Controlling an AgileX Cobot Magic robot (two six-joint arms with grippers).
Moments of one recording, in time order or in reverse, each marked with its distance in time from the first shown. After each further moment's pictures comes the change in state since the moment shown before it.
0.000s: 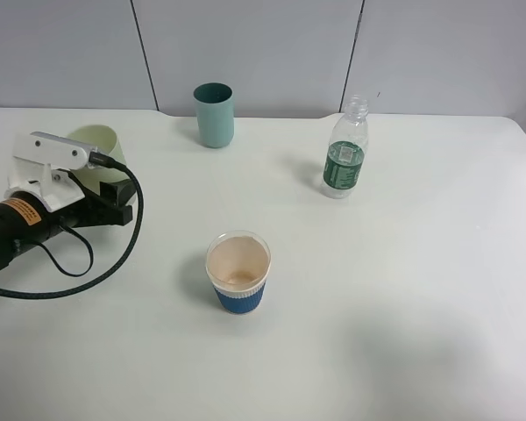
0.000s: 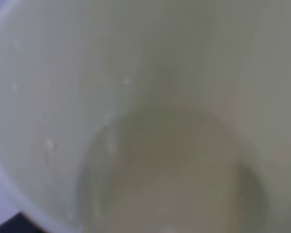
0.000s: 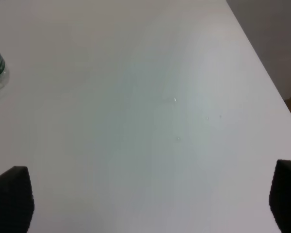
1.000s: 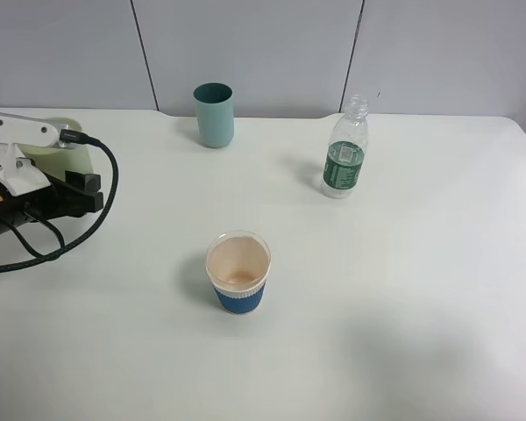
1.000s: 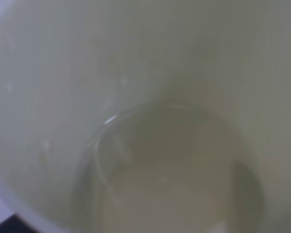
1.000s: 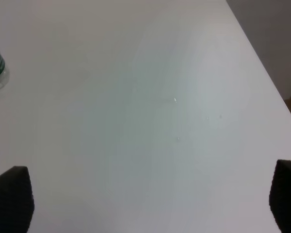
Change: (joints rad) left arm 0.000 -0.293 0.004 -0.261 0.403 0.158; right arm 0.000 0.000 0.000 0.000 0.000 0.000
